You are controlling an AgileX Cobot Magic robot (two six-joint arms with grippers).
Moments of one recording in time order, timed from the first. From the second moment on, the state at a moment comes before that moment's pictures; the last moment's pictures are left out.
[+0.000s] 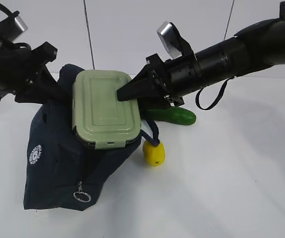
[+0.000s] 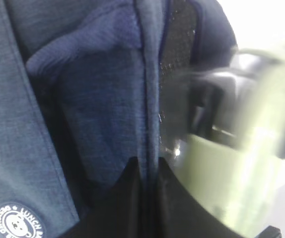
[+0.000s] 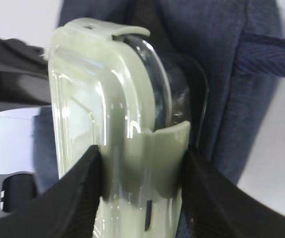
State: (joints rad) left arm -0.22 1.61 -1.14 -0.79 0.90 0.20; right arm 0.30 2.03 -1.44 1.33 1.13 -0.88
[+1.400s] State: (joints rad) left arm -0.25 1.61 -1.14 -0.87 0.91 0.20; right arm 0.44 2.12 -1.49 1.42 0.95 -0.98
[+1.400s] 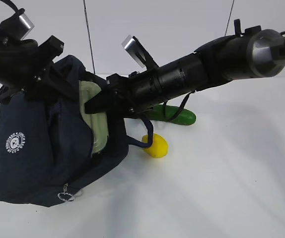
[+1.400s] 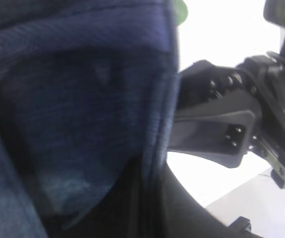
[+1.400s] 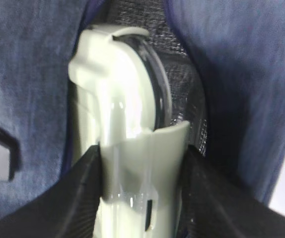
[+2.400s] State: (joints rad) left arm -0.26 1.61 -1.14 -0.88 0.96 0.20; right arm 0.46 2.13 -1.49 1.47 1.05 -1.39
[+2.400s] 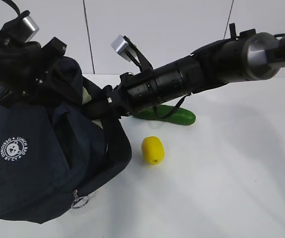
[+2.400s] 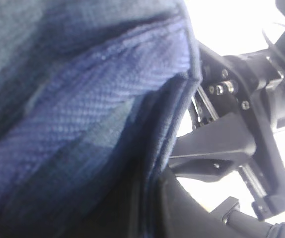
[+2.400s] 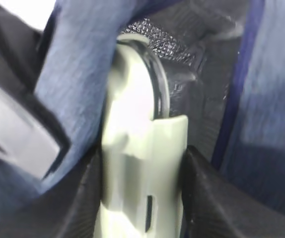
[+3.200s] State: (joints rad) left arm -0.25 1.63 -1.15 -0.95 1.00 0.22; right arm 0.46 2.13 -1.49 1.51 1.07 -1.11
